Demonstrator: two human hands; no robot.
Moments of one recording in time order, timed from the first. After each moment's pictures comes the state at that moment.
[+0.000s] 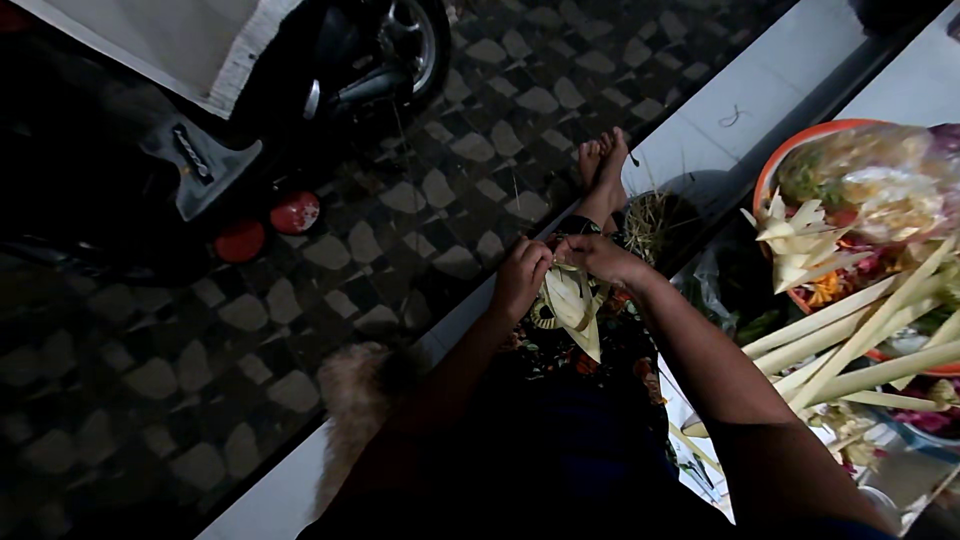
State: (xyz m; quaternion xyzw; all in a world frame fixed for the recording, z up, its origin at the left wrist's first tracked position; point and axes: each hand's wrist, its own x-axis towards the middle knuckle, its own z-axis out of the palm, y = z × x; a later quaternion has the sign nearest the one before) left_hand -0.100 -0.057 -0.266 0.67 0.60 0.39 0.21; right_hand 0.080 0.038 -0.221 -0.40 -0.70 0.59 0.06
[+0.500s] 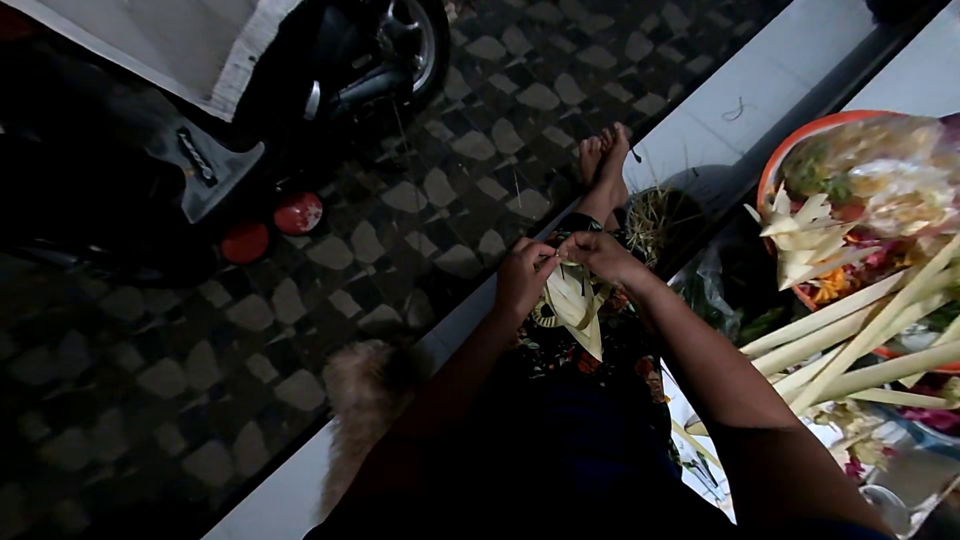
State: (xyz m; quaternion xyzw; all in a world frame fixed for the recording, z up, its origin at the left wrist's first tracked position) left_hand -0.092 -0.054 -0.251 0.60 0.66 0.34 0.29; right_hand 0.085 0.032 -0.234 -0.43 -0.66 0.60 0.13
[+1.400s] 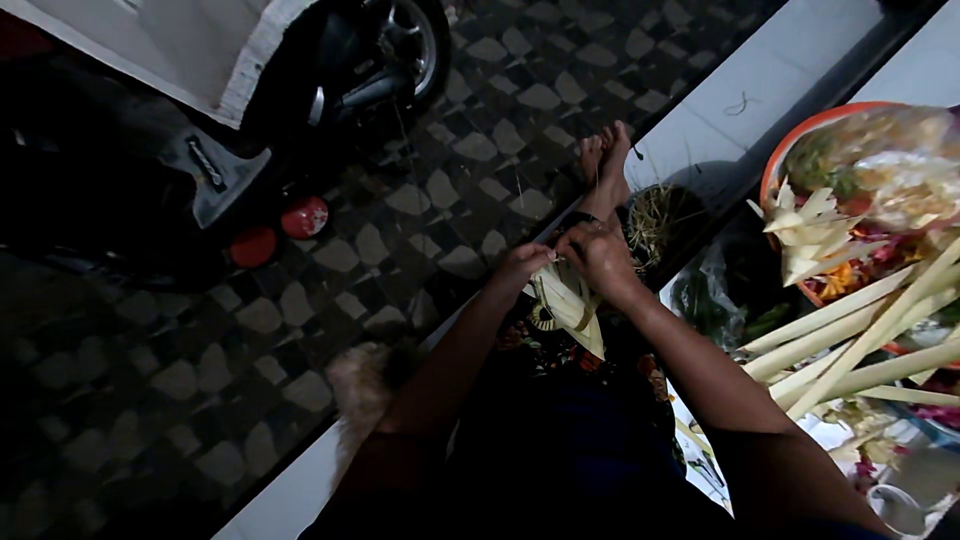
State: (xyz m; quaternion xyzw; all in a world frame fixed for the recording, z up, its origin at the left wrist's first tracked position) left_hand -0.112 -0.045 -0.250 0.43 0.60 0.36 0.57; right_hand 0.075 0.010 -0.231 -0.42 -0.86 0.22 0.20
